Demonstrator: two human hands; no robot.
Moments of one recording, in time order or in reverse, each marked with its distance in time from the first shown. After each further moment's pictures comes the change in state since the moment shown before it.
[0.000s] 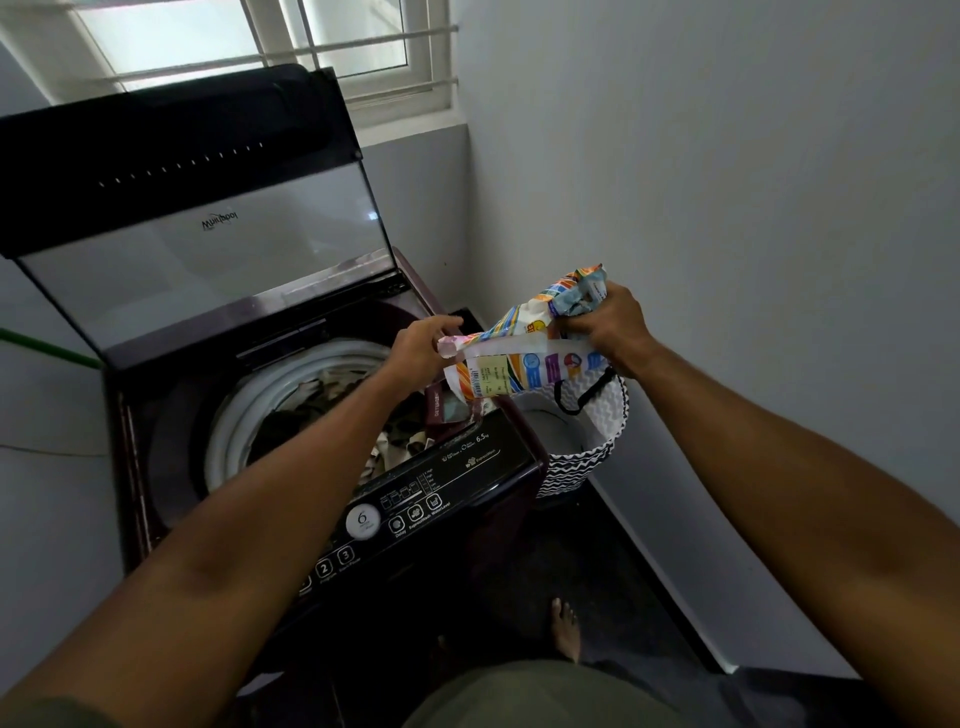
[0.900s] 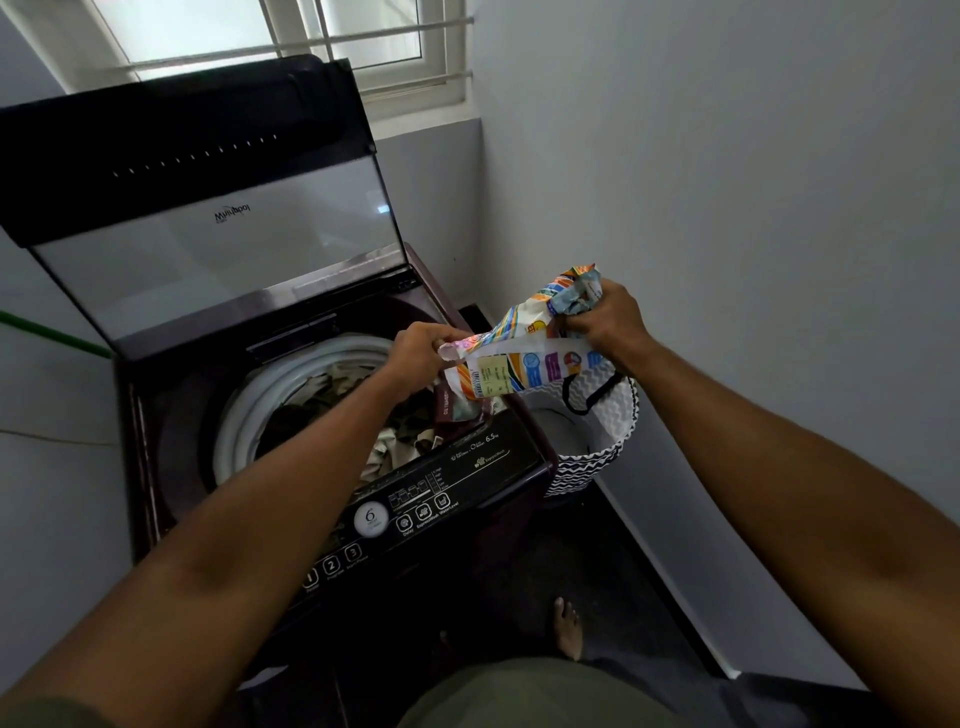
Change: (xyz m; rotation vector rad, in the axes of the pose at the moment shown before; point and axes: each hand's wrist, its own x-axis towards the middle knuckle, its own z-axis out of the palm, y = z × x) left_hand 0.000 -0.017 -0.007 -0.033 -0.017 -0.033; right_hand 0.002 -0.012 0.014 -0.095 -0.042 -0.061
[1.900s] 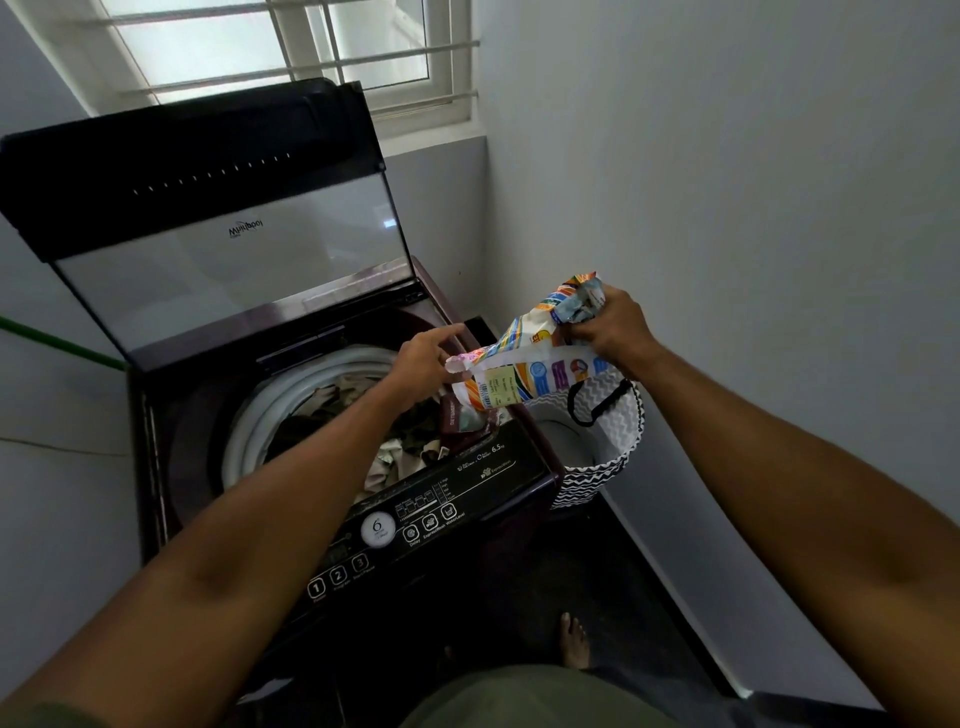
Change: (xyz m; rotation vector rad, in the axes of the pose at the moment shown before) left_hand -0.004 0.004 -0.006 -0.038 -0.046 -0.025; right_hand 0.001 -0.008 -0.004 -0.026 -0.022 -0.033
